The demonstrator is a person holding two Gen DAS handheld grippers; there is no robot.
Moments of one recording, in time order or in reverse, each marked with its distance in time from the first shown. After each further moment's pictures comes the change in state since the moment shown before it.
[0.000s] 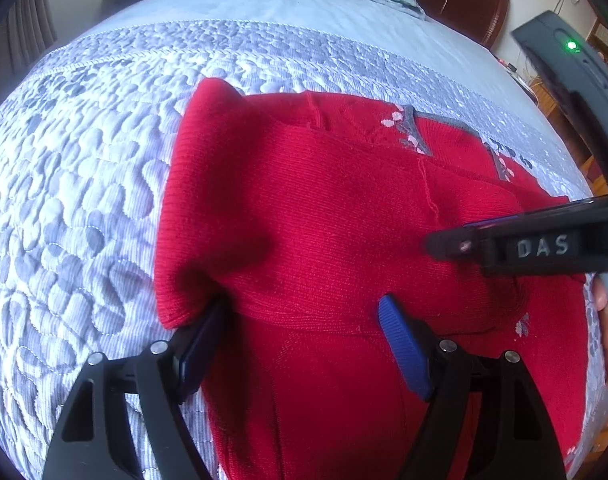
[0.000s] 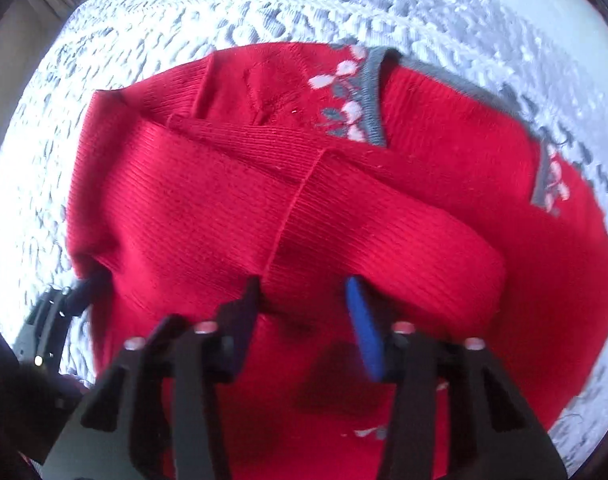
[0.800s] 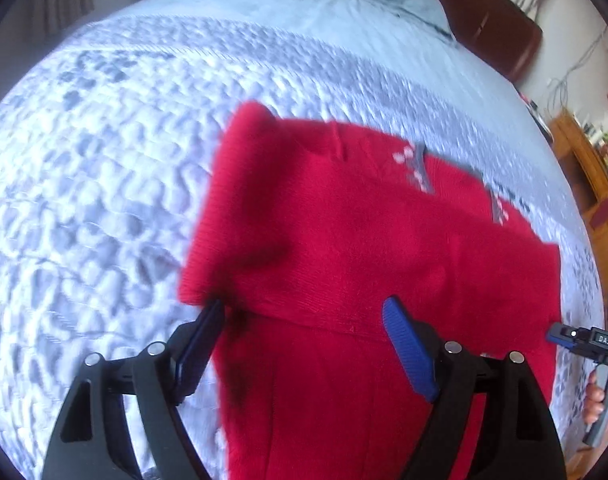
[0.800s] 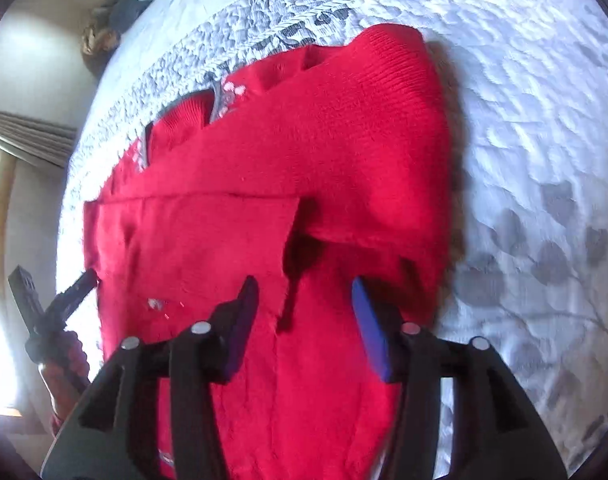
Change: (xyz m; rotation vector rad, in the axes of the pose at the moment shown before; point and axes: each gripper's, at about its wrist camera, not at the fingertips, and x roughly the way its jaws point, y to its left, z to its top) left arm -0.034 0.008 0.016 -0.156 -0.016 0.003; right arm -0.044 -0.257 -0.170 0.432 -0.174 0.323
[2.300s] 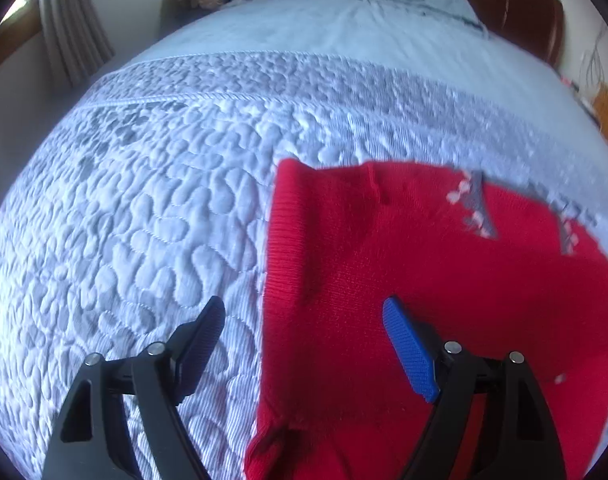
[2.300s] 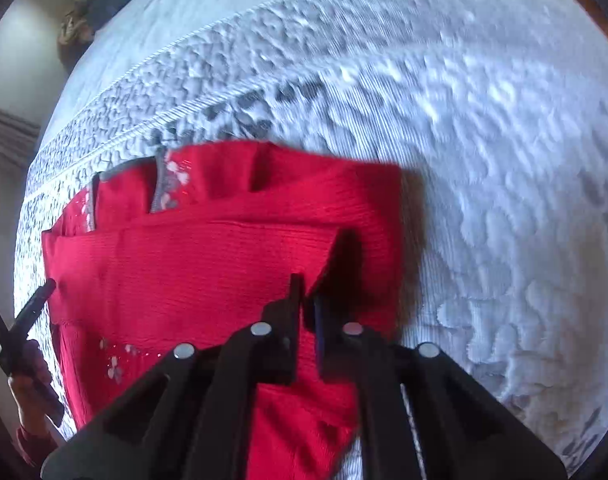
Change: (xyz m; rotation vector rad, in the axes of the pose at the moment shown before) left arm 0.044 -0.028 0.040 0.099 -0.047 0.277; right arm 0.006 0.000 0.084 -0.064 -0.038 -0.194
